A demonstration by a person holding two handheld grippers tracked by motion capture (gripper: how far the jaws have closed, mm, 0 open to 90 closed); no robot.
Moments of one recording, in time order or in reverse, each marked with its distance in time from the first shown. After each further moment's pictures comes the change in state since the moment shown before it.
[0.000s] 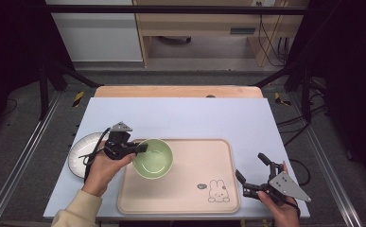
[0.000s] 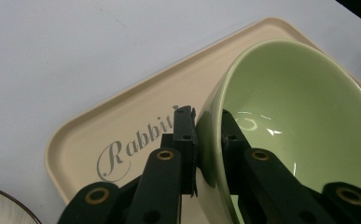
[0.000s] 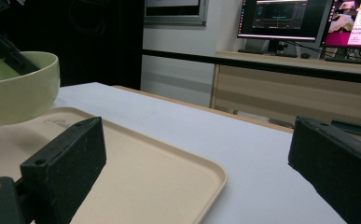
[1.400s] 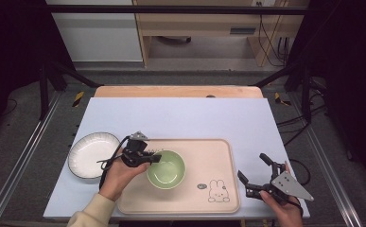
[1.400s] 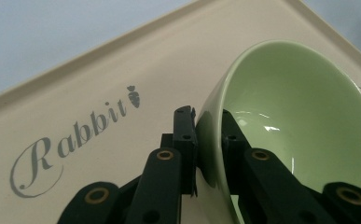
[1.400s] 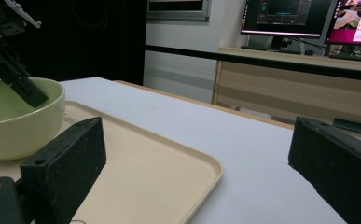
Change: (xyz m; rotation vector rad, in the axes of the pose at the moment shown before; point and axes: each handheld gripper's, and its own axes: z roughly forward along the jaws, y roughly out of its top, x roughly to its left) left arm -0.022 -0.013 0.046 0.092 -0.065 0.022; right arm -0.008 -0.002 -0.004 0.015 0.017 -0.007
